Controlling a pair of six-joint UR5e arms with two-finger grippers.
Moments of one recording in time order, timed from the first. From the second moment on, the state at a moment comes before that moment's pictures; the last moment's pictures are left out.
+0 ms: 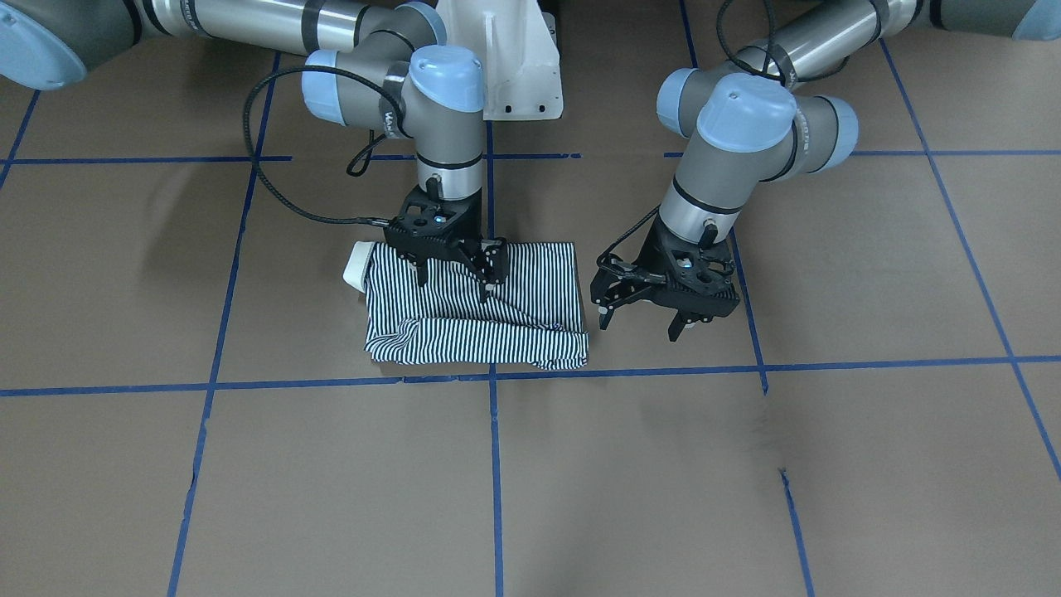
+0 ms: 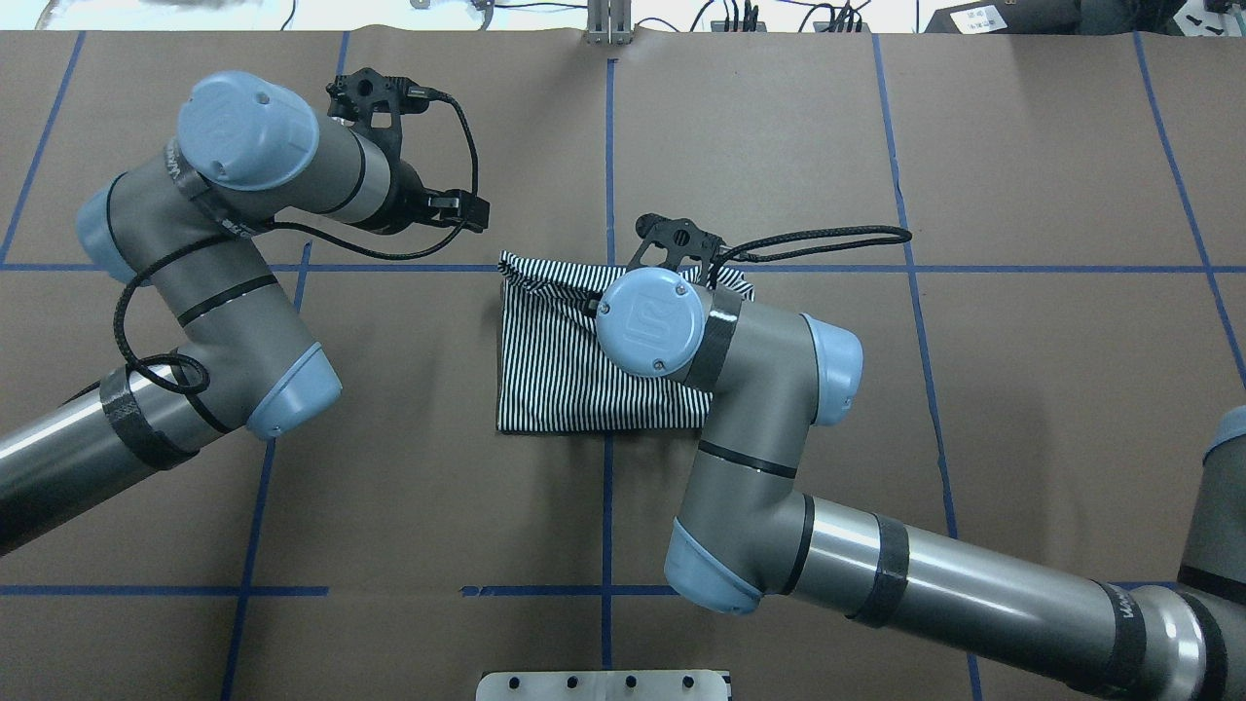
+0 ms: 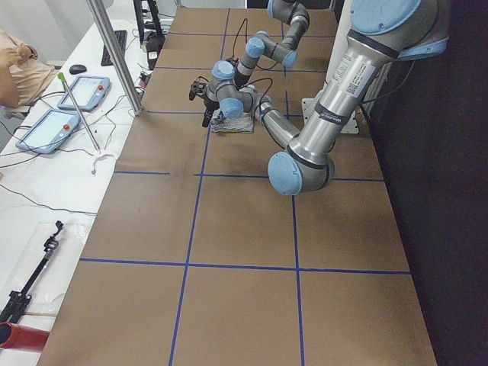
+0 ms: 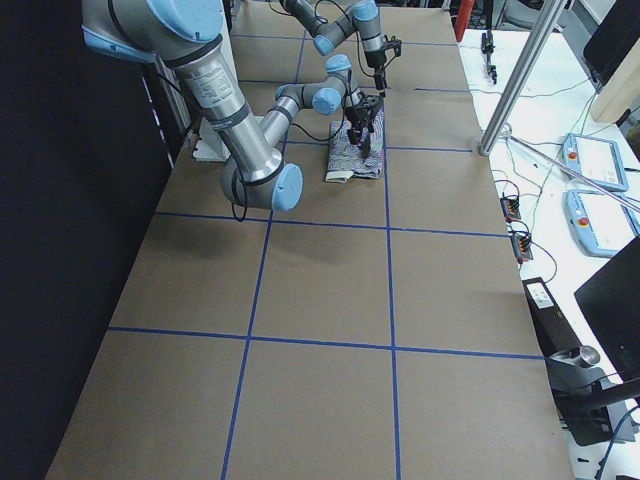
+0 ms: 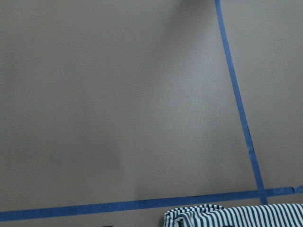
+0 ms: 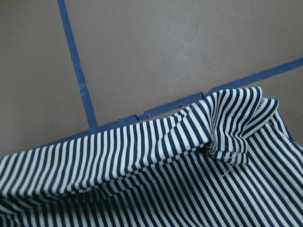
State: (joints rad) left arm -0.75 -2.14 -1.60 -1.99 -1.86 -1.00; right arm 0.42 -0.82 1.55 -1.53 1.47 1.59
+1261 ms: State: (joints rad) left arm -0.74 -2.14 -1.60 -1.99 -1.86 -1.06; right arm 0.73 -0.71 1.12 -1.36 1.61 1.21
